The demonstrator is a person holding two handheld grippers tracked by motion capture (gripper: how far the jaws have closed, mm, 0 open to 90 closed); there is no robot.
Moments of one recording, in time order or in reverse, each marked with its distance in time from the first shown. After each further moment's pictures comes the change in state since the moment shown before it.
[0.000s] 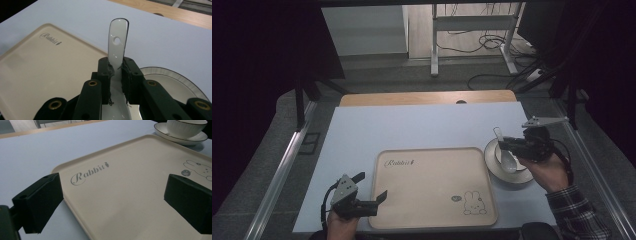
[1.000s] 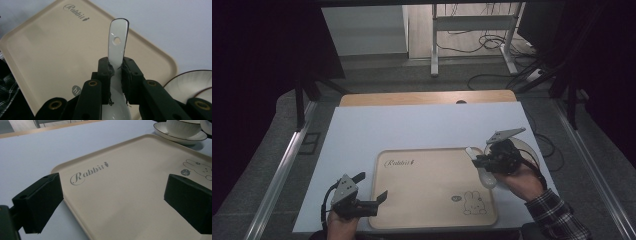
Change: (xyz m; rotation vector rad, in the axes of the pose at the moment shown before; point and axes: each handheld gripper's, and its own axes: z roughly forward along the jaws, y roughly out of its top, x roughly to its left) left arm 0.000 0.000 0.000 0.002 -0.004 0.001; right arm 0.055 -0.007 0.049 0.161 0.123 -0.129
